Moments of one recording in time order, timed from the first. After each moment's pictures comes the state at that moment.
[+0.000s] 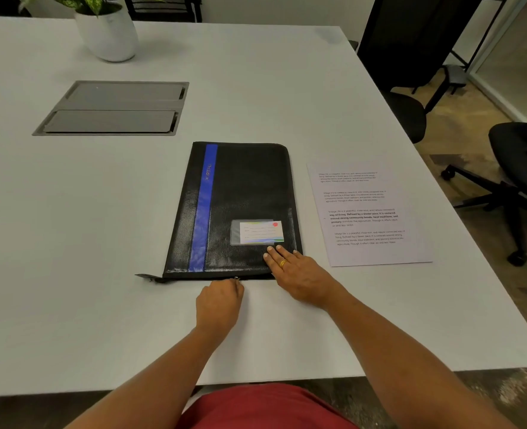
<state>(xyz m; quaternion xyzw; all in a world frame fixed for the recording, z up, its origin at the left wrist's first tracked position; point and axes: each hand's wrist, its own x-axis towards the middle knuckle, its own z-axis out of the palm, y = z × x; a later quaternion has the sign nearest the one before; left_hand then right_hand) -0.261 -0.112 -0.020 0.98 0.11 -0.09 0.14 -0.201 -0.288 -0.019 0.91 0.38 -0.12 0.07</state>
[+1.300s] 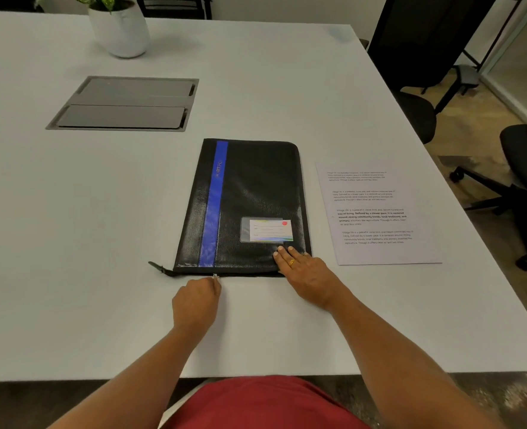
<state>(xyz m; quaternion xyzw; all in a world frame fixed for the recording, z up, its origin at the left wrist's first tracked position) -0.274 -0.064 -0.013 0.98 0.14 -0.08 0.09 -0.209 -0.288 -0.027 0.93 0.34 -0.11 0.05</state>
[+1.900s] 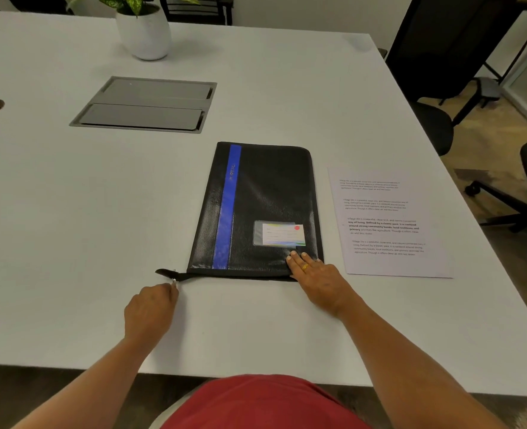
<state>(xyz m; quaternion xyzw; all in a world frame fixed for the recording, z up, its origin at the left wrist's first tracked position) -0.298 0.008 -0.011 0.97 0.21 -0.04 0.08 -0.206 -0.292 -0.018 0.93 0.34 -0.13 0.07</state>
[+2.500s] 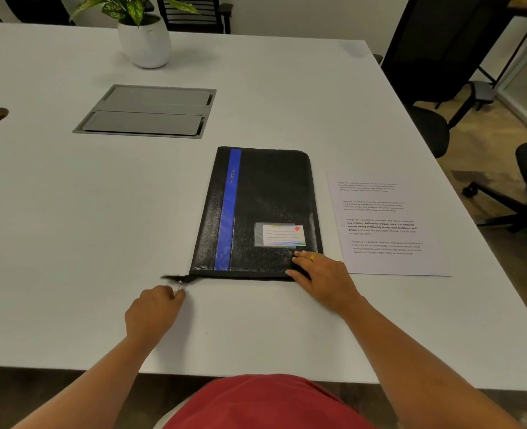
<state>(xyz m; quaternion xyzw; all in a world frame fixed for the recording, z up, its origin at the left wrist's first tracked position) -0.295 0.007 -0.004 0.94 0.28 -0.10 0.18 -0.214 -0.292 -0.004 0.96 0.24 0.02 -0.14</state>
